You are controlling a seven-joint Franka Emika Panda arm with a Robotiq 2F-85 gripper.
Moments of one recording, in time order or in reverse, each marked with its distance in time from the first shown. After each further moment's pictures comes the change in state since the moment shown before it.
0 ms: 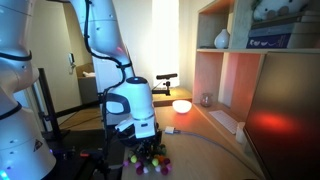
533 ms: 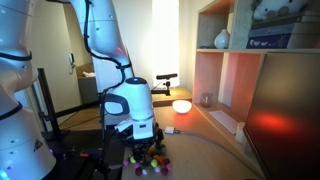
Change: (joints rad) arm 0.032 0.000 -0.037 -0.007 -0.002 0.000 0.046
